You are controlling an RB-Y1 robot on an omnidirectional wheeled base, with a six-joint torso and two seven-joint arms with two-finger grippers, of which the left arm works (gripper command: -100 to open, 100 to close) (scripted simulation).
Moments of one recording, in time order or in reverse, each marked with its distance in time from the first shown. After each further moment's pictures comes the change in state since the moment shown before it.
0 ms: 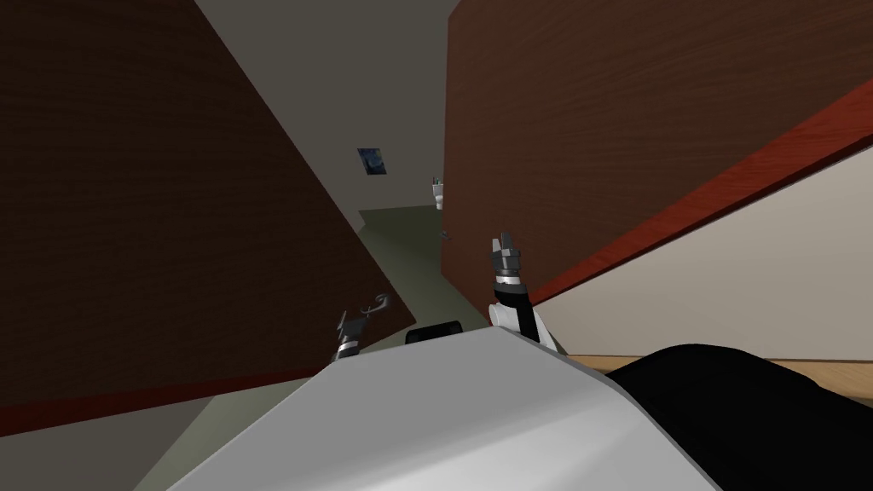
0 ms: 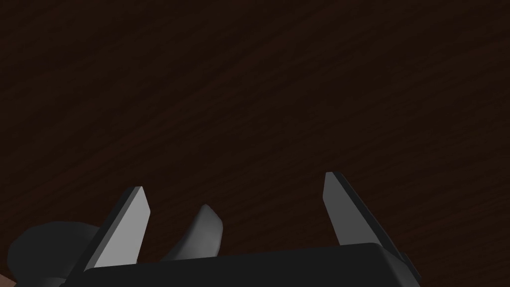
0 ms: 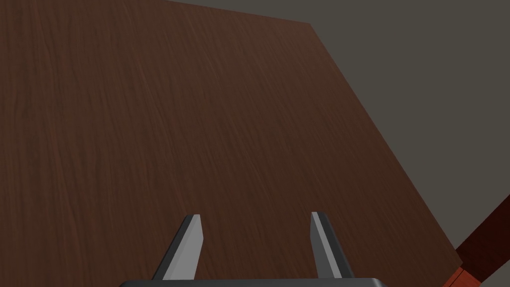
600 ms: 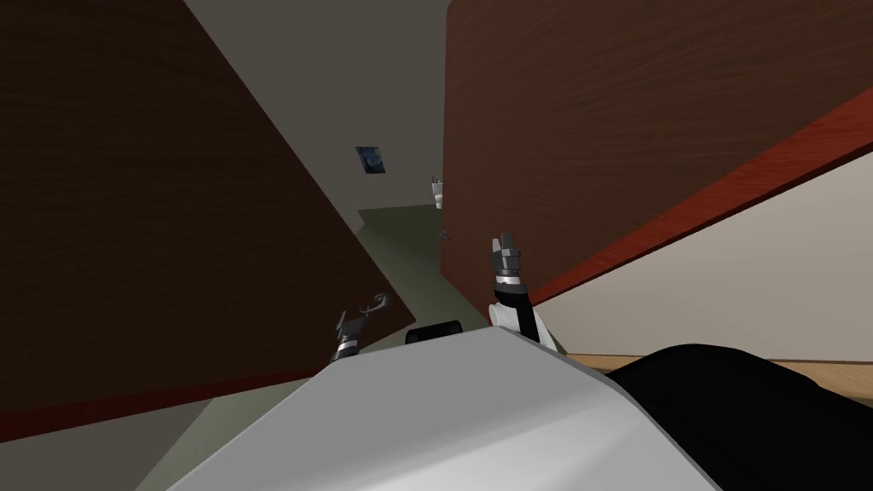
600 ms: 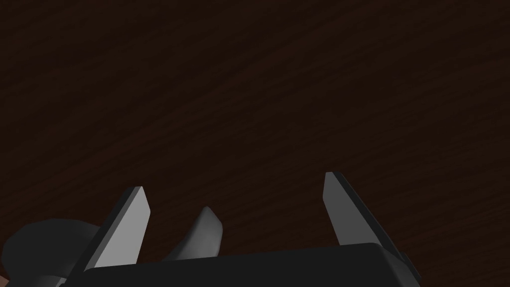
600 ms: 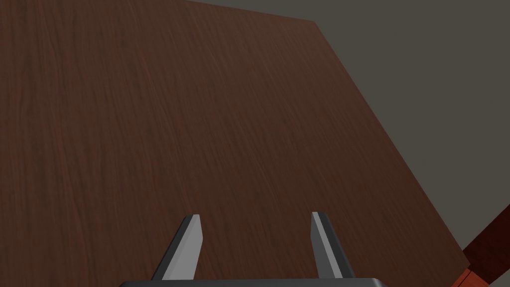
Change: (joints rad) arm -0.010 0.005 0.003 0.012 0.021 0.011 0.035
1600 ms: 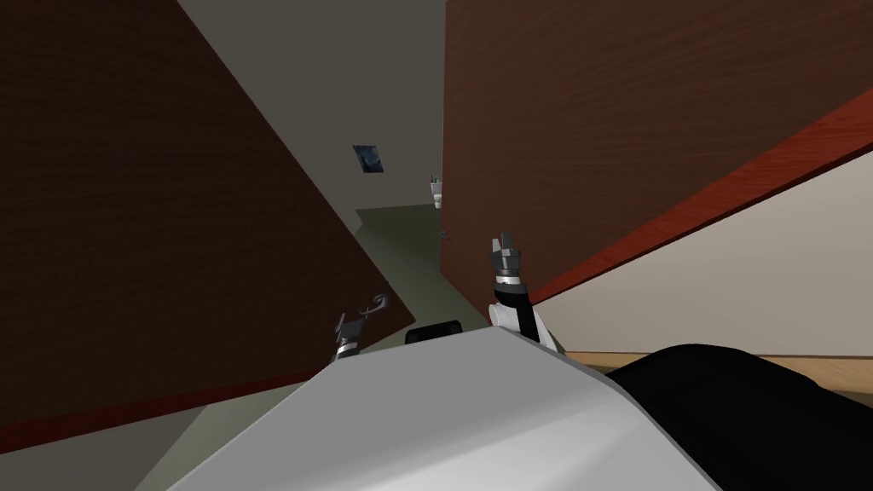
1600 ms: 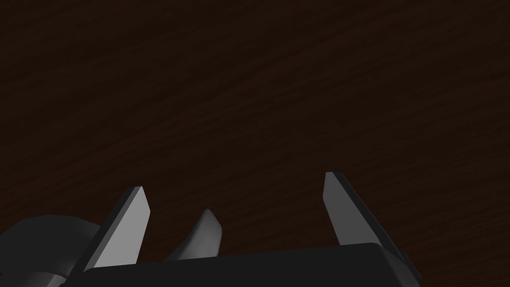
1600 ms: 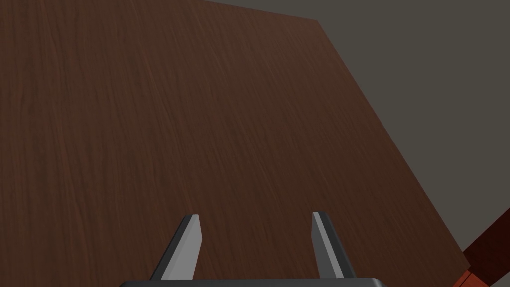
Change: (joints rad) arm 0.023 -0.012 -0.006 -0.018 0.019 0.001 0.041
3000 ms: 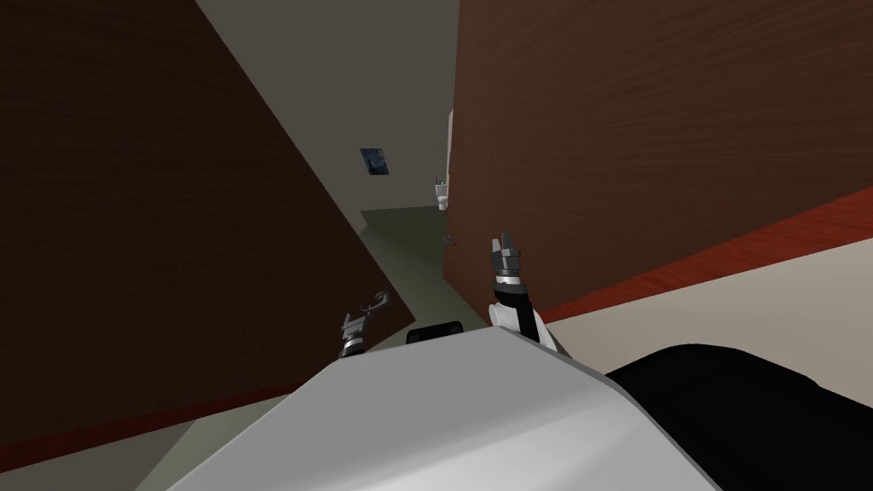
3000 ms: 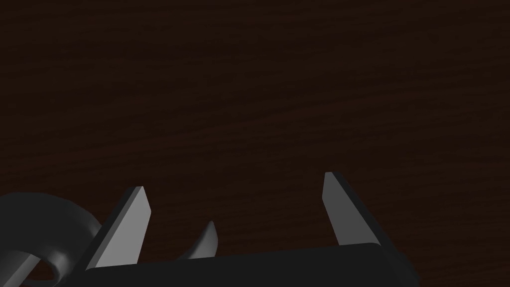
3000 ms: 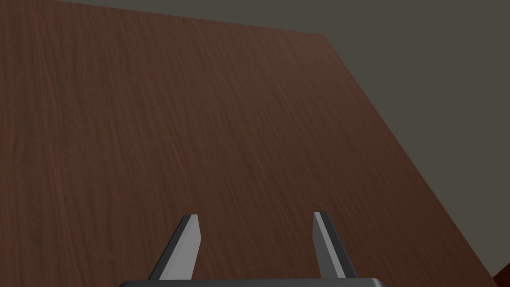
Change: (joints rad) arm -0.056 -0.008 -0.020 0.081 0.087 0.040 0.155
